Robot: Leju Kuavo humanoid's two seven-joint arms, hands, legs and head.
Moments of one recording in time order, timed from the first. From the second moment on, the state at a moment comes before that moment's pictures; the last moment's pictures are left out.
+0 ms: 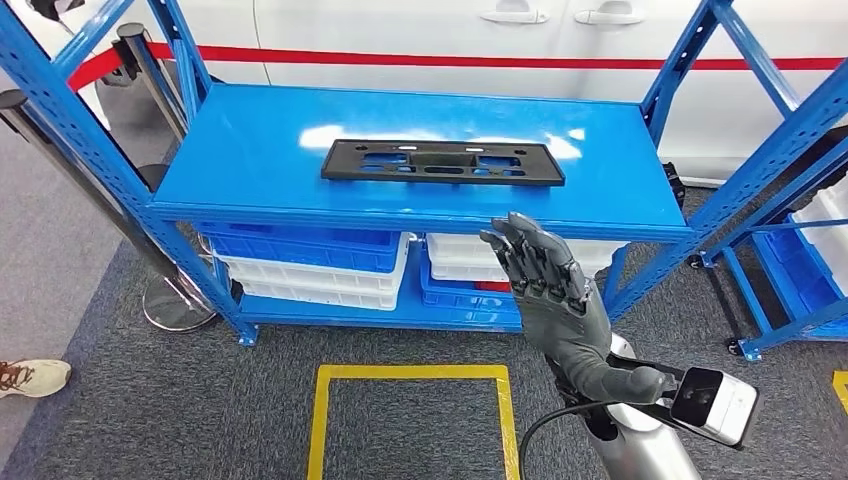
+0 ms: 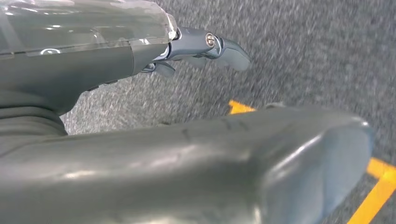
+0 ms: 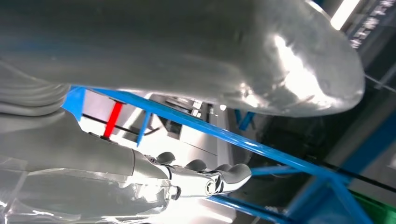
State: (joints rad) left arm -0.08 -0.08 1.20 -0.23 -0.71 -0.01 -0.35; right arm -0.22 -0.11 0.35 -1.79 -0.12 0.47 -0.70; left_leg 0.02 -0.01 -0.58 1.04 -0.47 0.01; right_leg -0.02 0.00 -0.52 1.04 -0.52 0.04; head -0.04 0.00
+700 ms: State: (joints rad) left arm -0.08 -0.08 1.19 -0.23 -0.74 -0.04 -0.36; right arm -0.23 -0.06 0.51 -1.77 -0.01 0.32 -0.70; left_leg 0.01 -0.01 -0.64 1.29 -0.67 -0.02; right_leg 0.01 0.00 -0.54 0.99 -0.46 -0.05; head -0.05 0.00
